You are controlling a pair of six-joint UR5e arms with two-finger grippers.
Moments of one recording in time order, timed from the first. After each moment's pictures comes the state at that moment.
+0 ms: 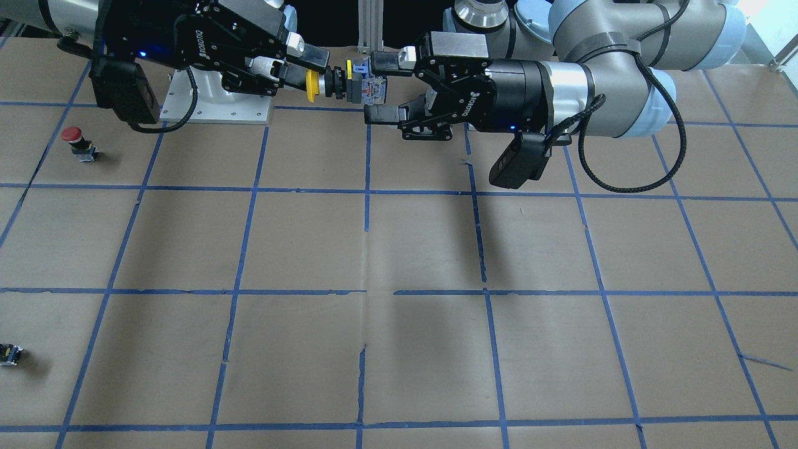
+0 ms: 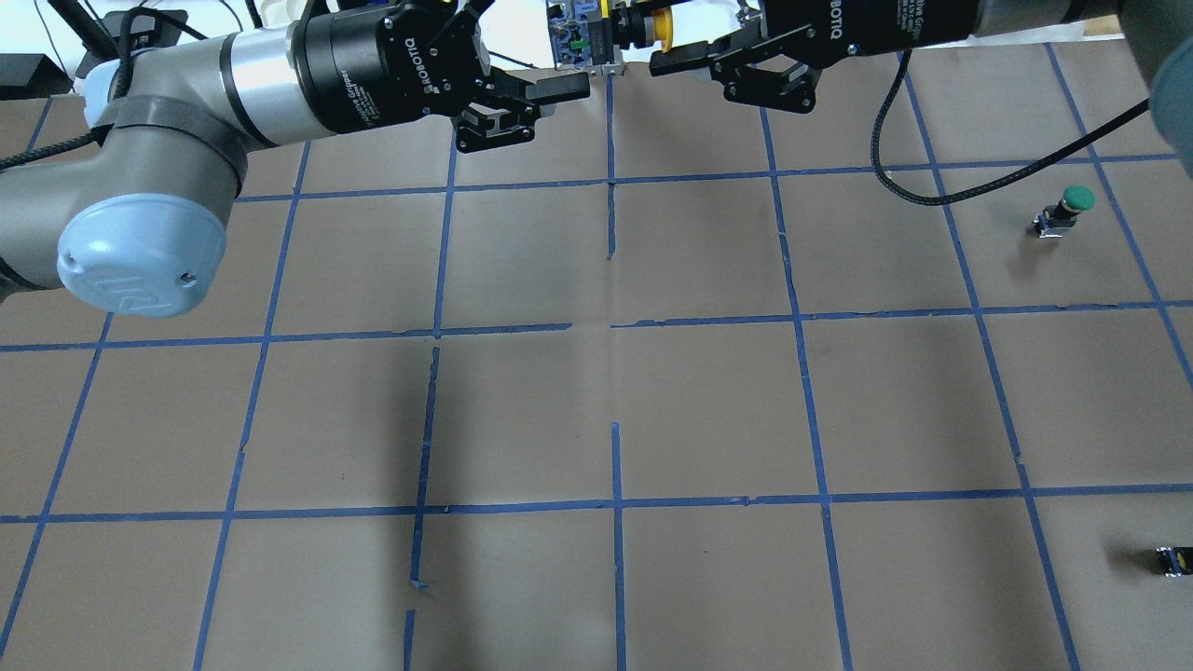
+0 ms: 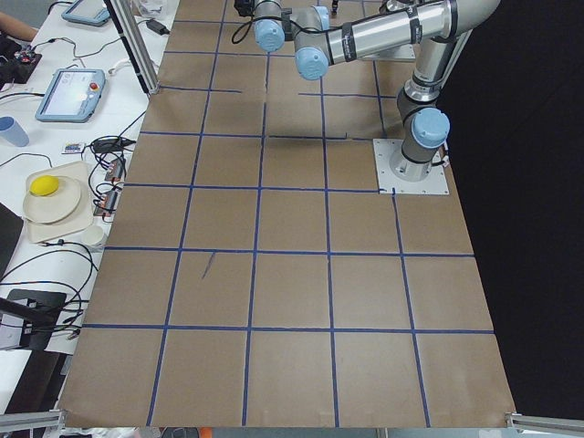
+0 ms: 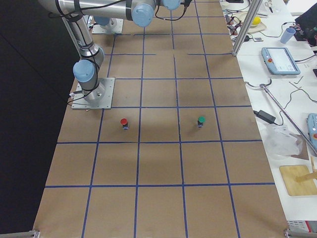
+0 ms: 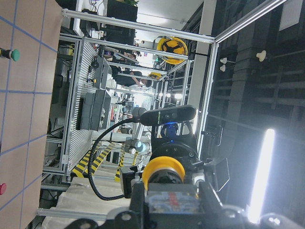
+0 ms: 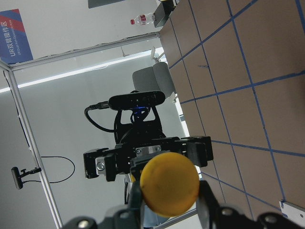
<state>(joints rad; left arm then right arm) -1.51 -1.64 -1.81 -1.34 -0.09 -0.11 1.44 -1.62 1.64 -1.52 -0.27 0.17</state>
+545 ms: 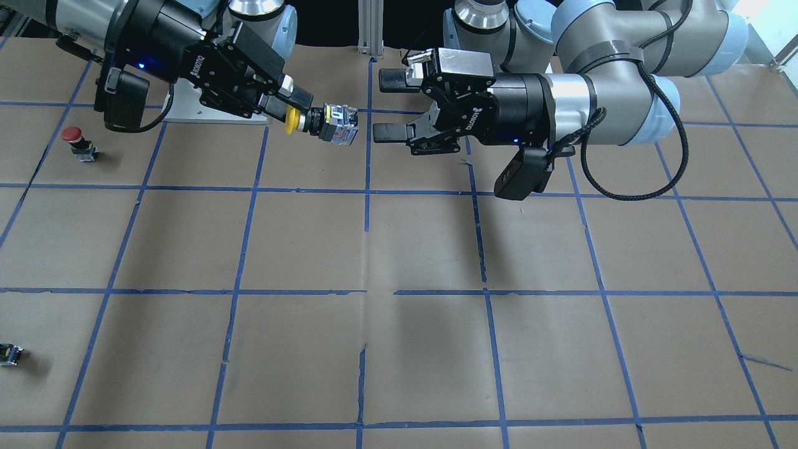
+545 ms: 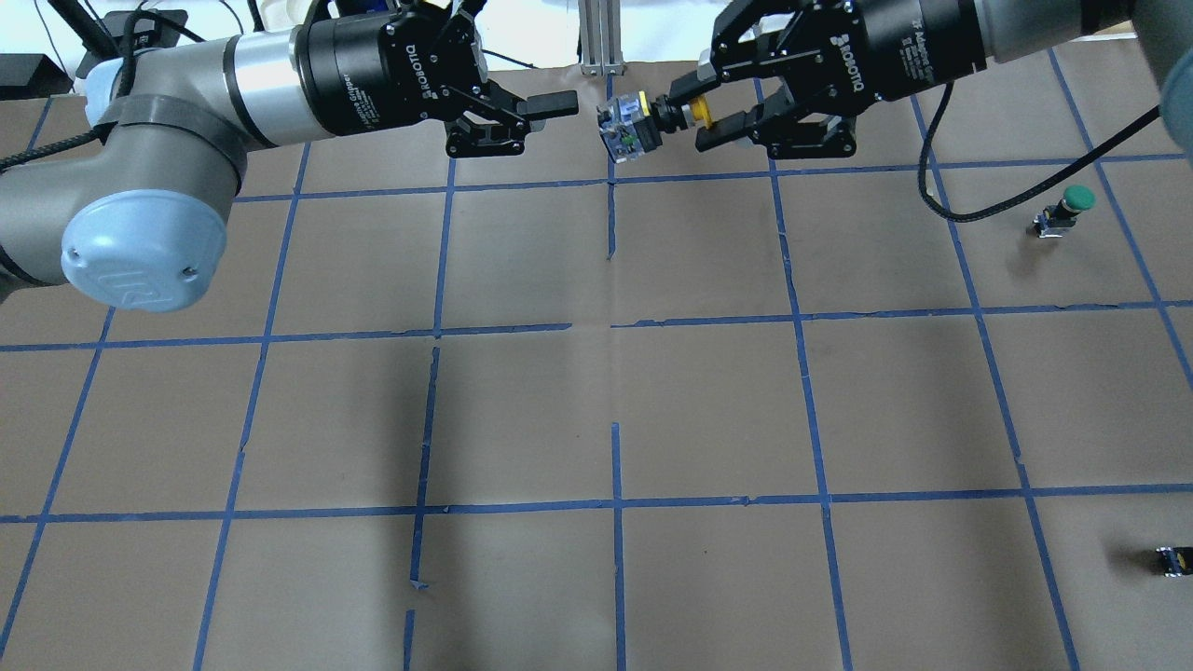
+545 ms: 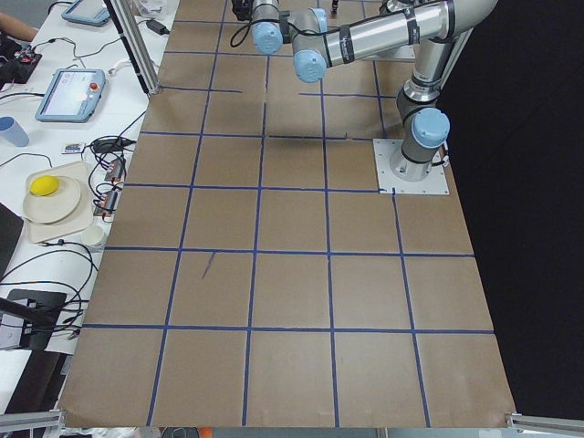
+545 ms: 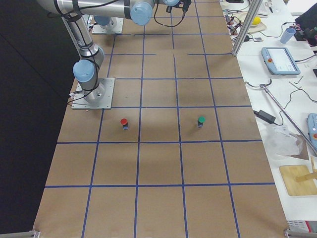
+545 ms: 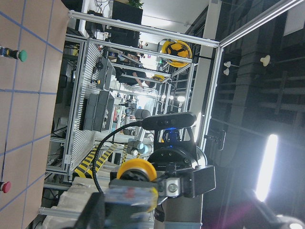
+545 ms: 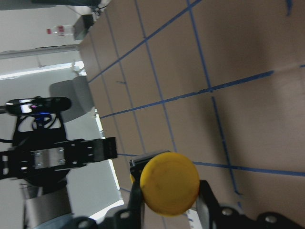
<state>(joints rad) -1.49 -1.66 -1.80 -1.33 -0.01 -0.11 1.44 -1.64 1.65 -1.54 -0.66 0.15</state>
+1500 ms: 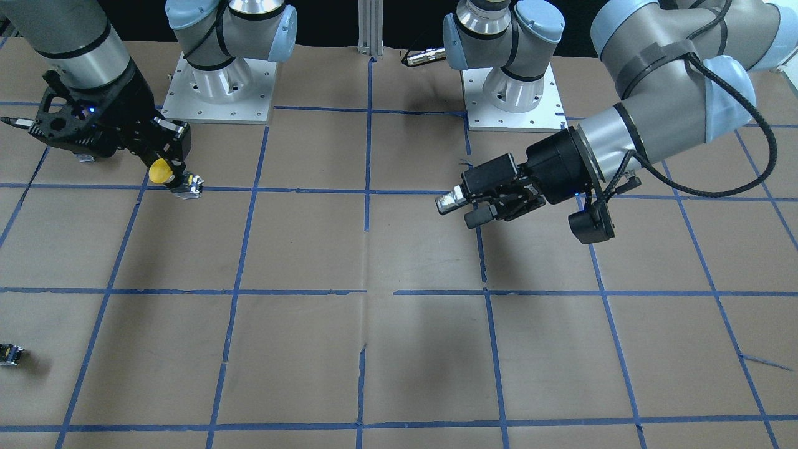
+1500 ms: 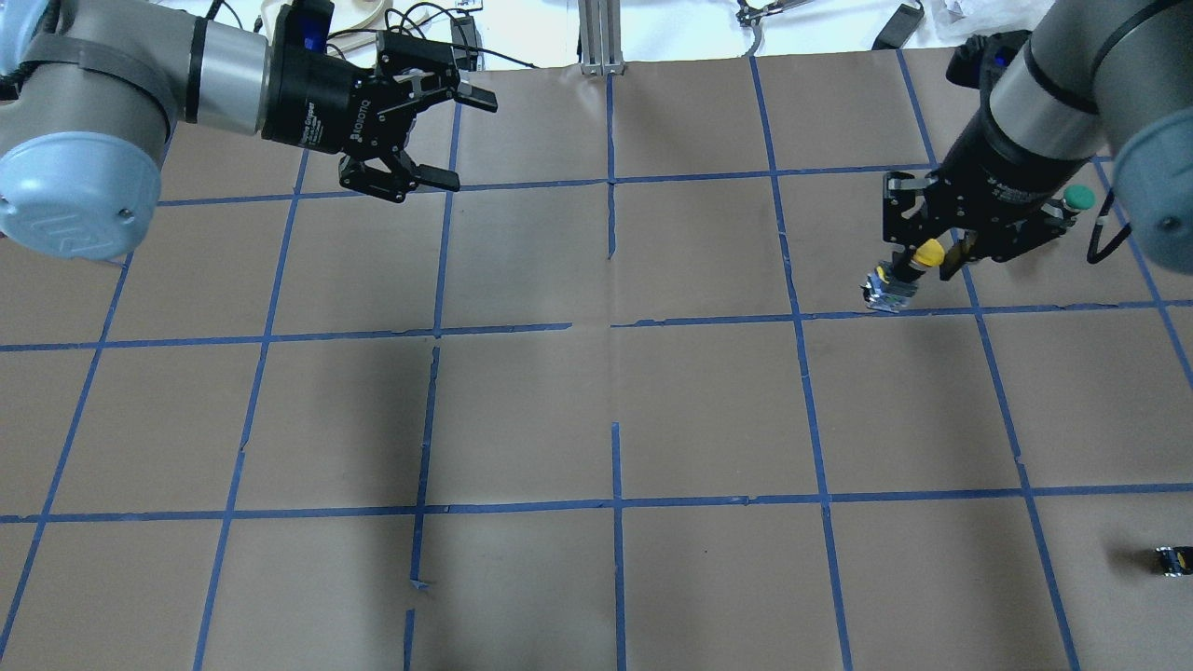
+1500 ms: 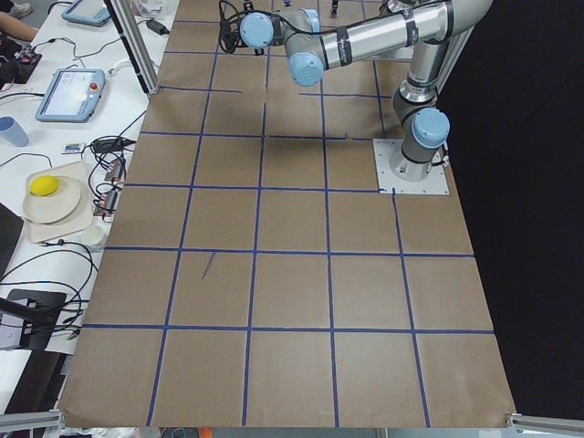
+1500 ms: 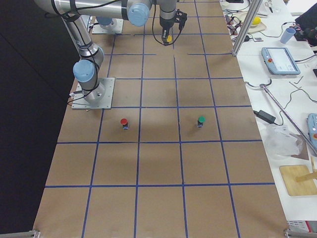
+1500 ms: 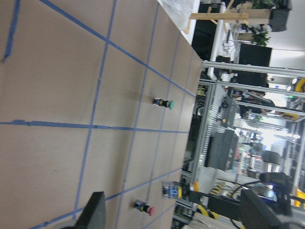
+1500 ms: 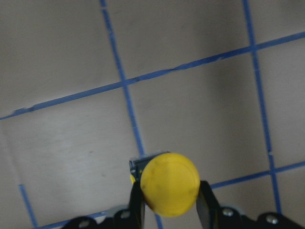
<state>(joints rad) -1.41 -1.72 -1.69 -1.33 0.74 -0.14 1.44 -1.66 1.83 -1.75 -1.64 0.13</state>
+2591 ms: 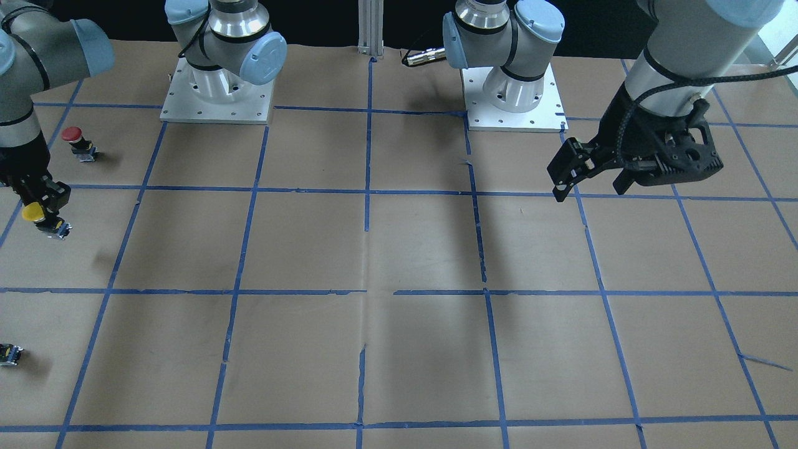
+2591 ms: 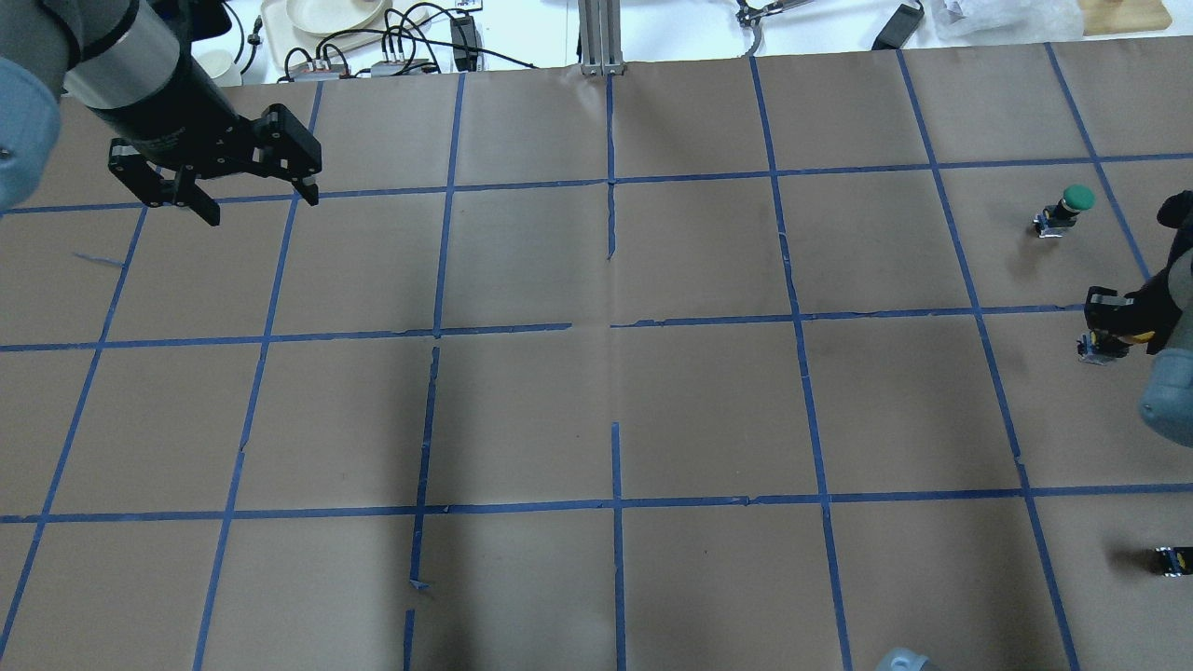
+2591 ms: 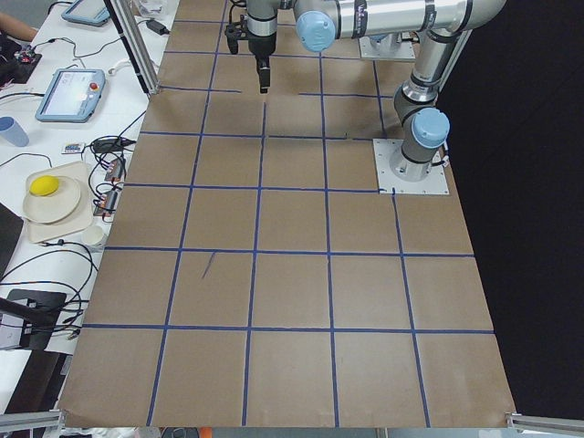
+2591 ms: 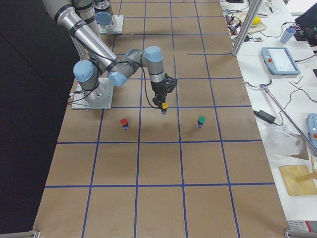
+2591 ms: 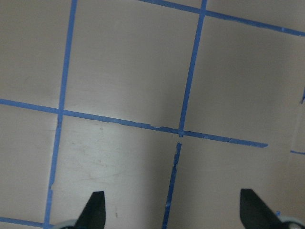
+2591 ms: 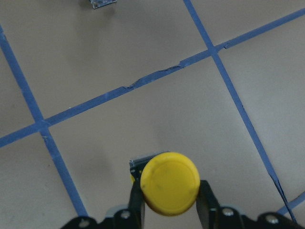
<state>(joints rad) -1.44 -1.59 -1.57 -1.52 1.56 -0.01 0.95 -1.56 2.23 -2.55 -1.69 -0.23</state>
